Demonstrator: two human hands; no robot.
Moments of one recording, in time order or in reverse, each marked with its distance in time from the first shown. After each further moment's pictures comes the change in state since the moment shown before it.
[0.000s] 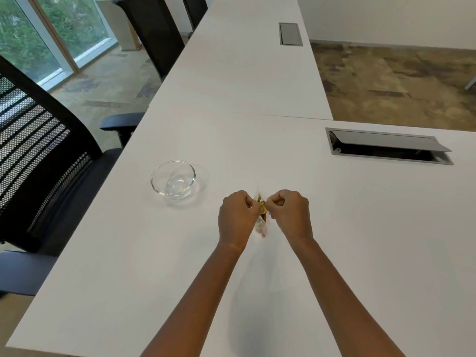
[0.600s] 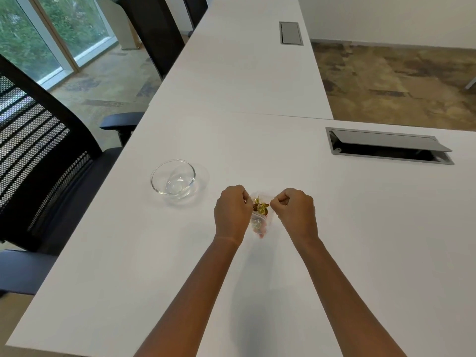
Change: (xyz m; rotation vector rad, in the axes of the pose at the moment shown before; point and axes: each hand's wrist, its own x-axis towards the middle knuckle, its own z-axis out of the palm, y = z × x) left_hand 0.011 0.000 -0.004 0.174 0.019 0.059; right_hand 0.006 0.010 -0.002 -0.096 0.057 -0.012
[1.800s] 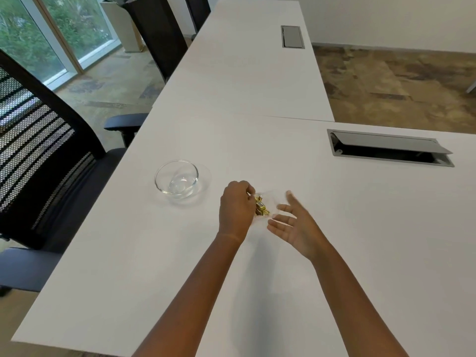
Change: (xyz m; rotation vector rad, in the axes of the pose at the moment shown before) left_hand -0.005 0.009 -0.011 -0.127 -0.018 0.003; right_hand -0.011 0.024 -0.009 1.023 -0.453 0.643
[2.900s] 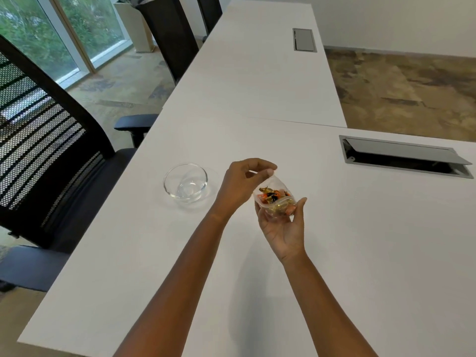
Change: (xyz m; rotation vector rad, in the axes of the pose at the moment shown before) left_hand 0.043 0.011 -0.038 -0.447 -0.216 0.179; right_hand 0.053 0.034 0.037 0.802 -0.434 -0.115
